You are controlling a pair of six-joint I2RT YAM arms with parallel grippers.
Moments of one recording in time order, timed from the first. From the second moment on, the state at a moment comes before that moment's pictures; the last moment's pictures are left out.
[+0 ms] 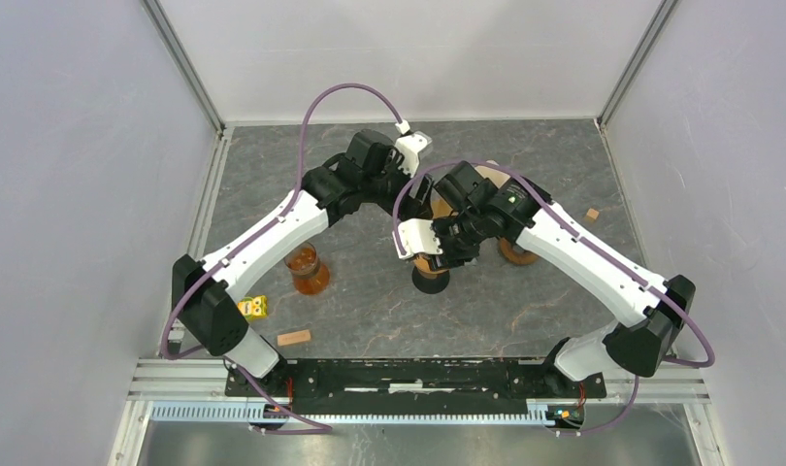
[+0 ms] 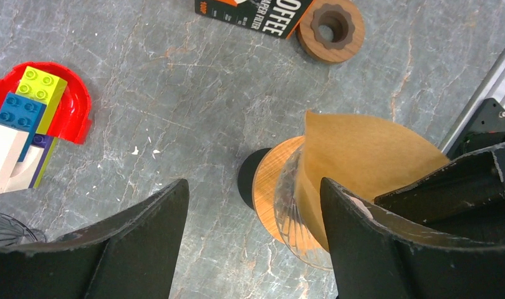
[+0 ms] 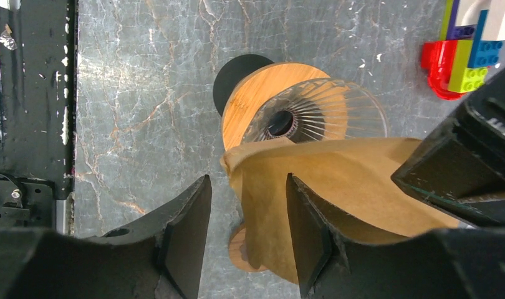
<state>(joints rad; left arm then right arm) -0.70 1.56 1.49 -0.56 0.26 -0.06 0.82 1.45 1.53 -1.20 -0.28 -1.01</state>
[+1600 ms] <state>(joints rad) -0.74 1.62 1.42 -0.58 0.24 0.06 0.84 1.42 1.26 -0.98 -0.27 -1.00</state>
